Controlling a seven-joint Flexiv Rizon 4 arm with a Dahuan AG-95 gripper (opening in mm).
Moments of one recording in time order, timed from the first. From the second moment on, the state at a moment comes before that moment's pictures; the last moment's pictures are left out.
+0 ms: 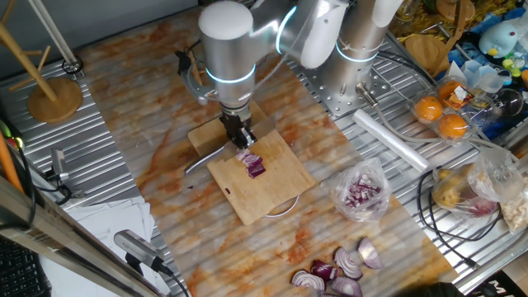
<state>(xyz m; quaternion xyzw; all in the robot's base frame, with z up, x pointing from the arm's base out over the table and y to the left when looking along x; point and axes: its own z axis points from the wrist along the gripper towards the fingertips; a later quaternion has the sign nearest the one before) 0.443 0.098 0.059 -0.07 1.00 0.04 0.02</state>
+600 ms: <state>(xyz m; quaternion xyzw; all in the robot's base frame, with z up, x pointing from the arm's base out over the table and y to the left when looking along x) 0.441 0.097 0.057 -0.08 1.00 0.04 0.01</state>
